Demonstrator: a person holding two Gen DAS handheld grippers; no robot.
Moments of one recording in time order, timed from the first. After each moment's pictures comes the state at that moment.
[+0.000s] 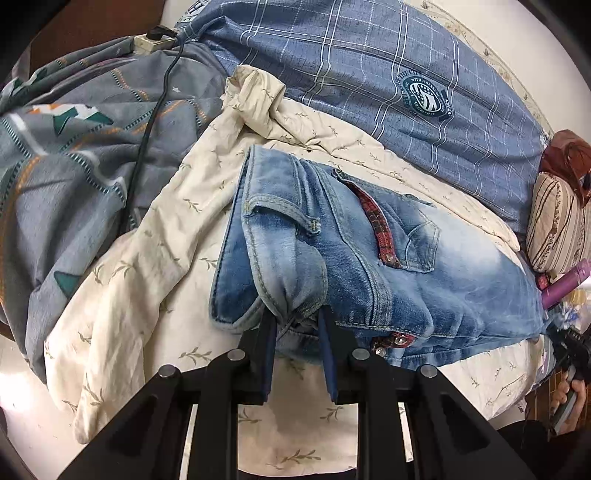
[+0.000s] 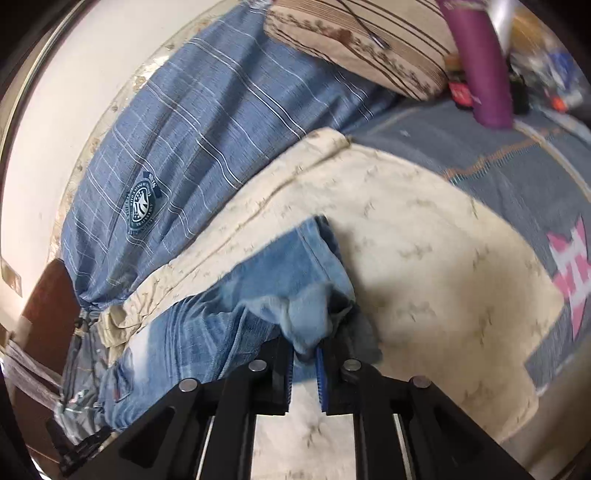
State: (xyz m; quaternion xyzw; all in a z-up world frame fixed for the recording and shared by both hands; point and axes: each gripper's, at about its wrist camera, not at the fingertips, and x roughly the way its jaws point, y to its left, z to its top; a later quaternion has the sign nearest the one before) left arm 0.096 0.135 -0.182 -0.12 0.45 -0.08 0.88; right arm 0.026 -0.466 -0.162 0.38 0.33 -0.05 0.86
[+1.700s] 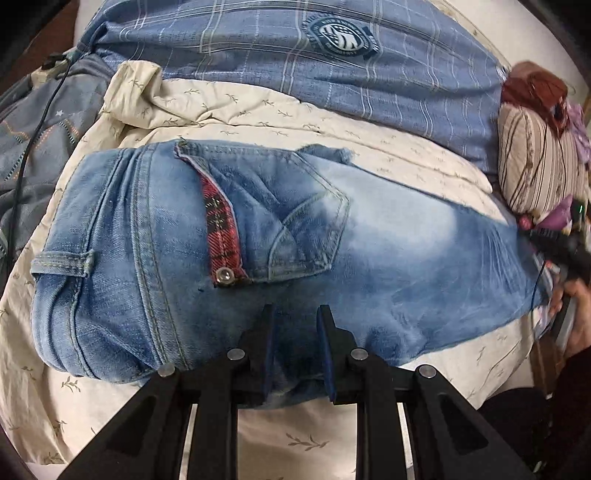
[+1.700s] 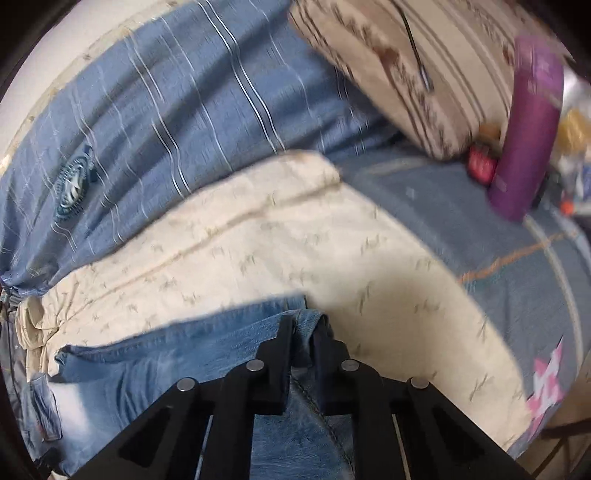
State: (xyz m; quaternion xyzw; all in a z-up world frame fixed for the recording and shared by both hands) left arm 0.112 0.023 -0.199 -0.03 0.48 -0.16 0.86; right arm 0.127 -0.459 -0.137 0.22 0.37 -0.16 0.89
